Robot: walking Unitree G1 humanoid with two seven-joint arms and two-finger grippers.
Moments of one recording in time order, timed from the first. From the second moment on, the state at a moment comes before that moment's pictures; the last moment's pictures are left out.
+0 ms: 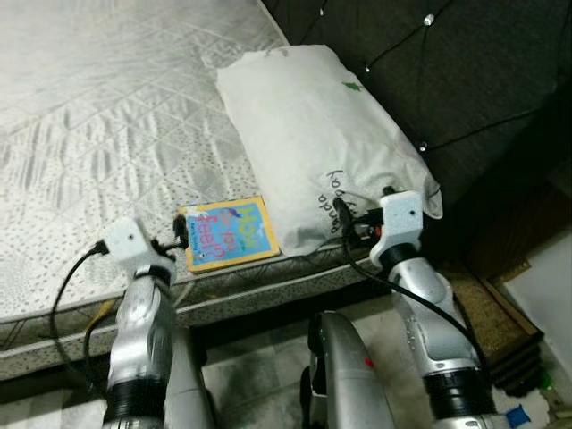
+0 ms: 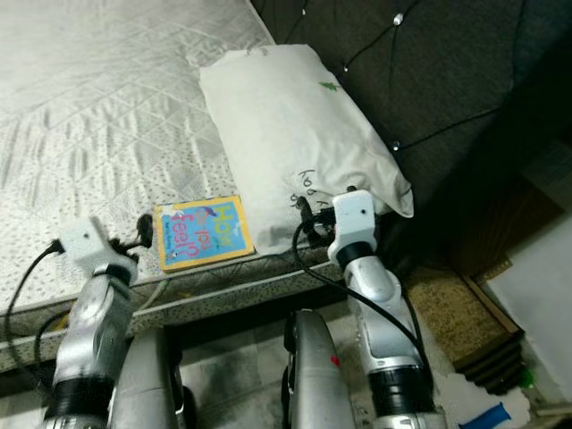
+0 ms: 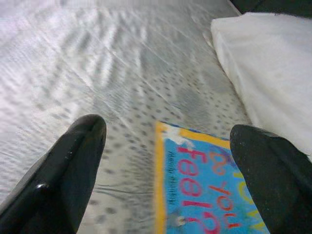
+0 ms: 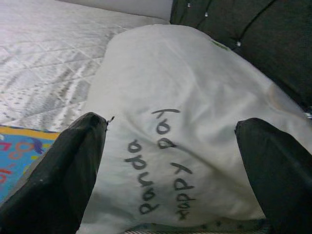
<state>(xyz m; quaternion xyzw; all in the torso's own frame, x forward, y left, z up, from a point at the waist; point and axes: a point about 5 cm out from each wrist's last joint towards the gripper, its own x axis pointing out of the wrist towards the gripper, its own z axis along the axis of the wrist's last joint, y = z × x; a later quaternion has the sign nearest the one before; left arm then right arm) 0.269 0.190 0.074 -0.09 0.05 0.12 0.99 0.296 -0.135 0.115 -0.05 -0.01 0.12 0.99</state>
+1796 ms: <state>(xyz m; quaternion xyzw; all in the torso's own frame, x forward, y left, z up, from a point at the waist) 0.274 0.177 0.100 0.02 -0.05 0.12 0.99 0.324 -0.114 0.104 0.00 -0.04 0.13 0.99</state>
